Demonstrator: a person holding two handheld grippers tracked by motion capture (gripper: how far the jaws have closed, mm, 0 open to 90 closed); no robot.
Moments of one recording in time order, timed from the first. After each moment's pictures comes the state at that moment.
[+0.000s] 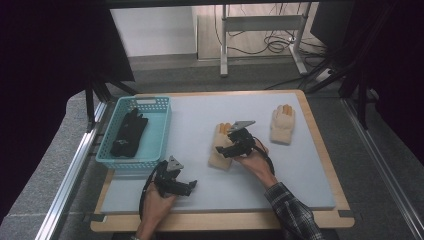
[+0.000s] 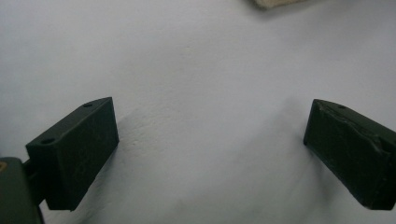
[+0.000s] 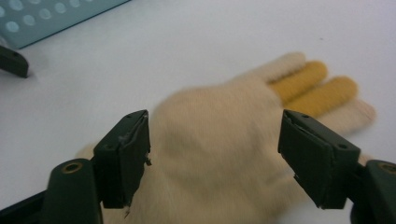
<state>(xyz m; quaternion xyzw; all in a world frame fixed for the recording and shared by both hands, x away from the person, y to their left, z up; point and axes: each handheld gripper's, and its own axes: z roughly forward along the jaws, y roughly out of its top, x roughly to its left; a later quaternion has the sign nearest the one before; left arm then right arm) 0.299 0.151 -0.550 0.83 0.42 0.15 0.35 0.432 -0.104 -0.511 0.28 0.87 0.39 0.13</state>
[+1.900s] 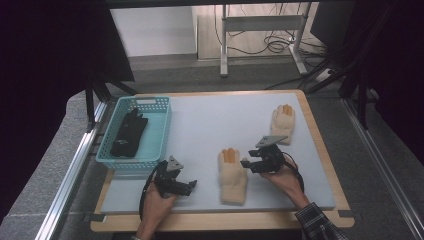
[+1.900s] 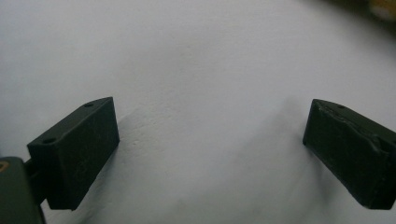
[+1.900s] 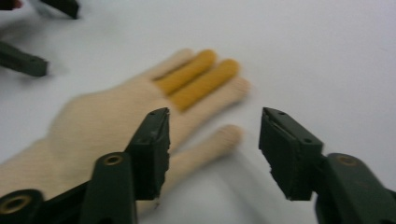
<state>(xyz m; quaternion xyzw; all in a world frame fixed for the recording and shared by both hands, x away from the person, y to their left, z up) 0.299 0.151 -0.551 0.82 0.42 0.15 0.35 0.377 -0.192 -0.500 0.30 0.87 0.39 0.10</state>
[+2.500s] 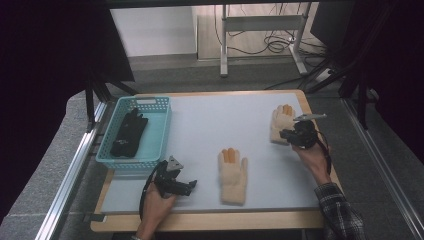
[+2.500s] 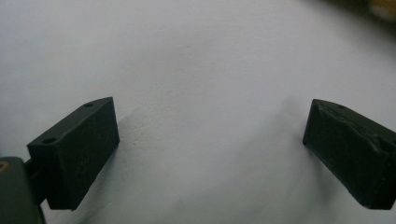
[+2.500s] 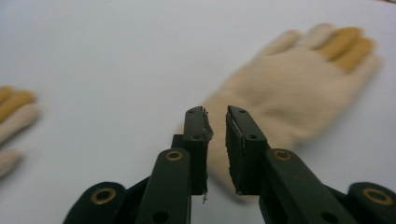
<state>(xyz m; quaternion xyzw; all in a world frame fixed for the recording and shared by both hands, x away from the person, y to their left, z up) 0.300 0.151 -0.550 0.83 0.42 0.15 0.35 0.448 -0.294 -0.480 0.44 0.80 0.37 0.19</state>
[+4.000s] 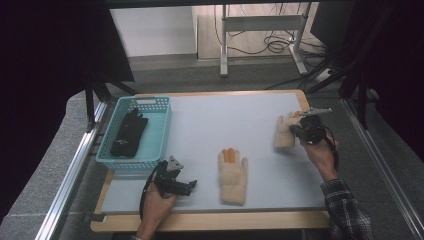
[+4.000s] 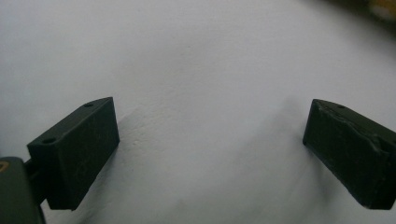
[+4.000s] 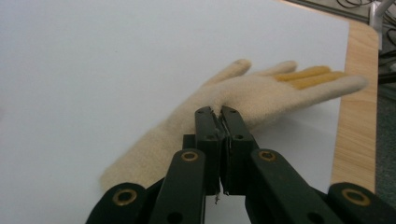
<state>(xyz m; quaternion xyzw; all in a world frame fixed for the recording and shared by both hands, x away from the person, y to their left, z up) 0.299 0.151 -0.550 0.83 0.42 0.15 0.35 0.447 -0.303 -0.459 0.45 0.80 0.32 0.24</state>
